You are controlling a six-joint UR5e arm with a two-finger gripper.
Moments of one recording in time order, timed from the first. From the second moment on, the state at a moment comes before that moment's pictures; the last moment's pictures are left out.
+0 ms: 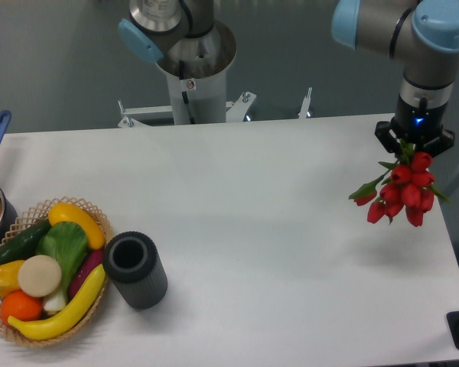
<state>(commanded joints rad) 2.91 -1.86 -1.58 -1.04 1.52 1.26</state>
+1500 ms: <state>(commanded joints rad) 2.79 -2.06 -1.53 -1.03 1.55 1.22</state>
